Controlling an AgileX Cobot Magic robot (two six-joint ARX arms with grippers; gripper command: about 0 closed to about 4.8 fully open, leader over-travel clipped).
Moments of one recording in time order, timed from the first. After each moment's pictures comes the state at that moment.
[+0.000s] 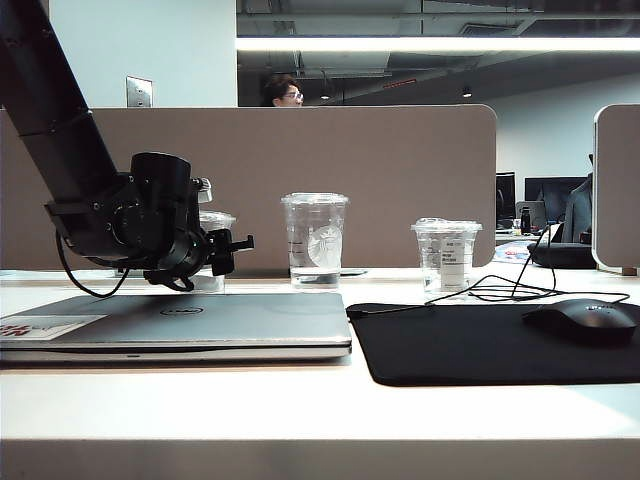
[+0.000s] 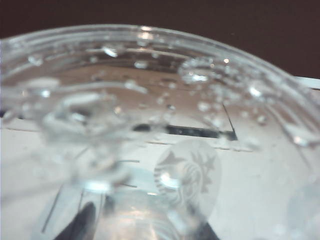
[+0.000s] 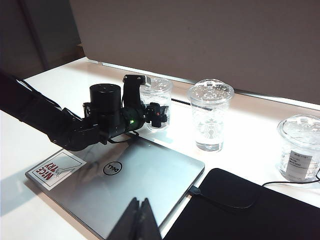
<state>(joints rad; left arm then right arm) -0.27 2.33 1.40 0.79 -0.22 -0.15 0.46 0.59 0.58 -0.06 -0.16 0.05</state>
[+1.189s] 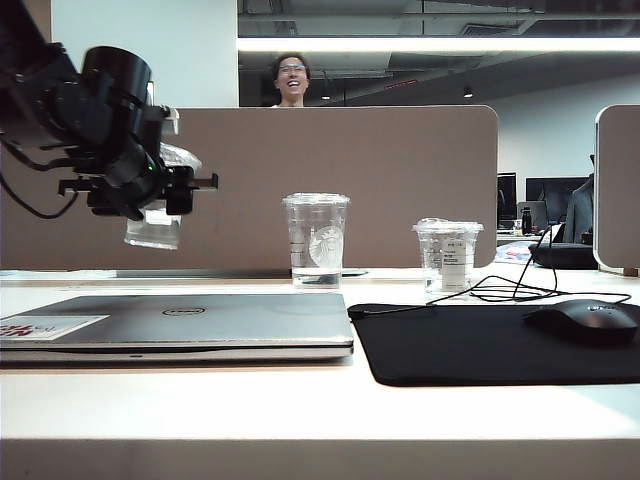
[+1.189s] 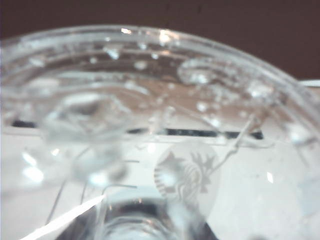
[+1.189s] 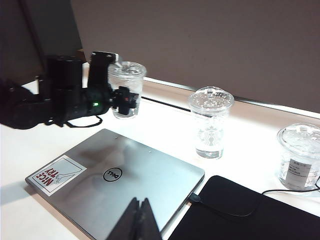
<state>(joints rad) -0.25 1.92 1.14 0.59 -0.31 -0.06 0.46 0.59 0.58 -0.04 -0.16 0.05</state>
